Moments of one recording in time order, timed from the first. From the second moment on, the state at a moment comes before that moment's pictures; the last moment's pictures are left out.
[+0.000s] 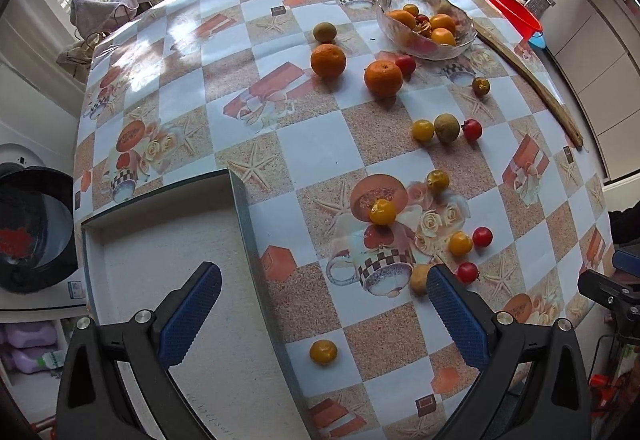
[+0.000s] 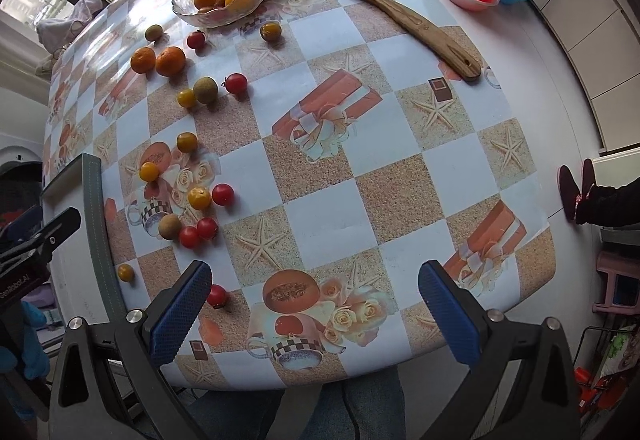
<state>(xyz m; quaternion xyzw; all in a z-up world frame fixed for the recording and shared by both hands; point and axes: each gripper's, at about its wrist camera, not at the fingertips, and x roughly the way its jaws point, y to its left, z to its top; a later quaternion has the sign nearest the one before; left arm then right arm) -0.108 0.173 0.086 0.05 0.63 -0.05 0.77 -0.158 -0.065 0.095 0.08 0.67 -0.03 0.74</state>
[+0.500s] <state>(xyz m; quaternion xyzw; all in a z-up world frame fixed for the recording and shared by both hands) -0.075 0.155 0.032 0.06 0.61 -0.05 0.79 -0.065 -0.039 0.050 0.02 0.64 0.04 0.76</state>
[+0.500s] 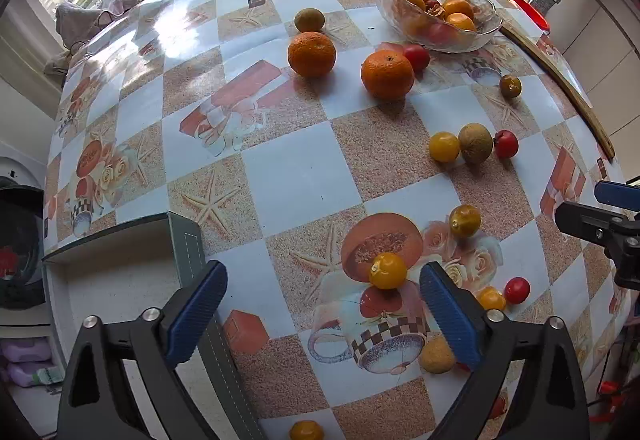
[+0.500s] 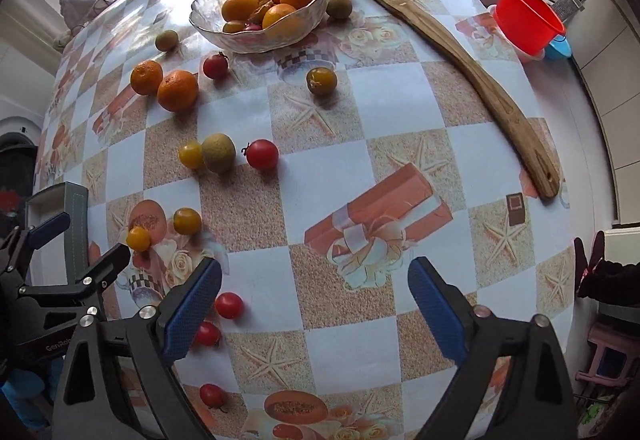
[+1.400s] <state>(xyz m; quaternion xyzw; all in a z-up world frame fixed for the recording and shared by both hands) -0.090 0.141 0.032 0.00 0.62 -0.12 0.78 -0.016 -0.004 0.028 0.01 0.63 0.09 0.77</state>
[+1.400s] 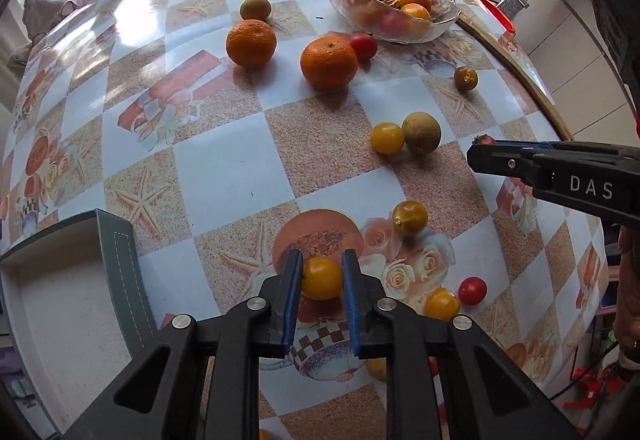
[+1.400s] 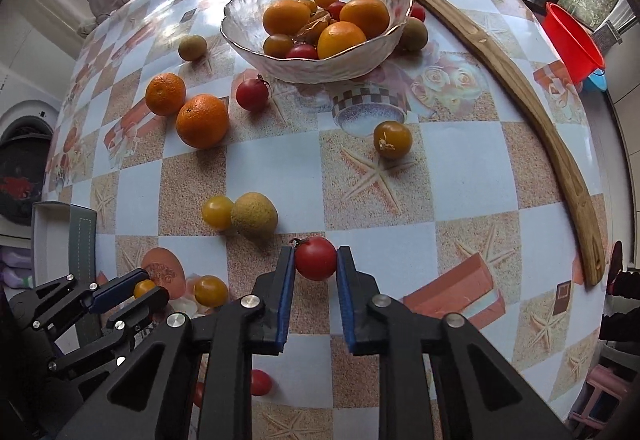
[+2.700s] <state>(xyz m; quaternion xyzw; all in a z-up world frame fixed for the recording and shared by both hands) -0.160 0.363 0.032 -0.06 0.62 0.06 0.78 -0.073 0.254 0.030 -0.05 0.67 0.25 0.70</state>
